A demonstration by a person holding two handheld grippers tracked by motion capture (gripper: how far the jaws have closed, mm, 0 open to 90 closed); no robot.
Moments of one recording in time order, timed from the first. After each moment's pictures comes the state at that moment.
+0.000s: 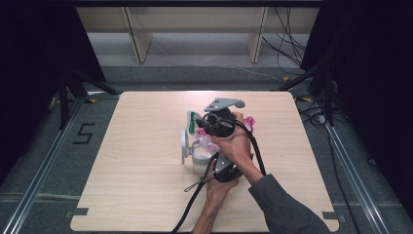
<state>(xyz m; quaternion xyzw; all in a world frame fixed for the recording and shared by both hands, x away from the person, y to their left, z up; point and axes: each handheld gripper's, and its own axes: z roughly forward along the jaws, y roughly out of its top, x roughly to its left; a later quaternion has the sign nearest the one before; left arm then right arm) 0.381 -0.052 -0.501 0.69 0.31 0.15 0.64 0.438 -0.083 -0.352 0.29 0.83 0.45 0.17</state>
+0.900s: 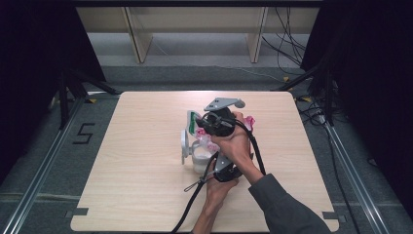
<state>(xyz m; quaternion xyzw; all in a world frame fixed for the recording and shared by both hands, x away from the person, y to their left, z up) 0.381 -0.052 -0.500 0.69 0.31 0.15 0.64 0.438 -0.083 -0.350 0.29 0.83 0.45 0.16</state>
